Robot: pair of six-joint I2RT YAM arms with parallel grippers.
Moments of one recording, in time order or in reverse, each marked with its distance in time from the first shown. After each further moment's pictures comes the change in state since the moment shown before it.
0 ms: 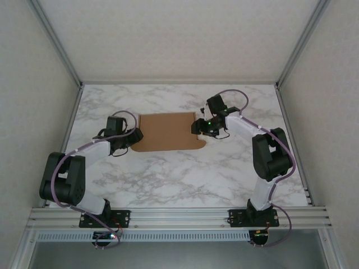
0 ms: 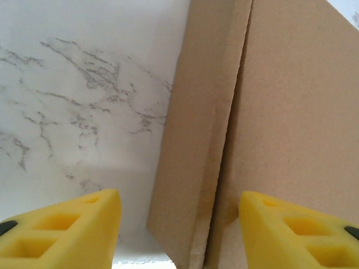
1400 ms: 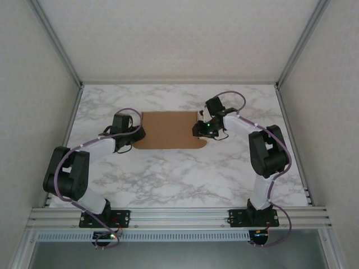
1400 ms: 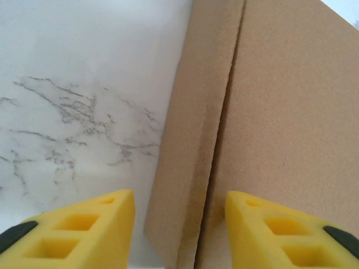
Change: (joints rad) left arm -0.064 0.048 0.058 0.015 -0.100 0.027; right arm -0.011 0.036 -0.004 0.006 0.006 -0.024
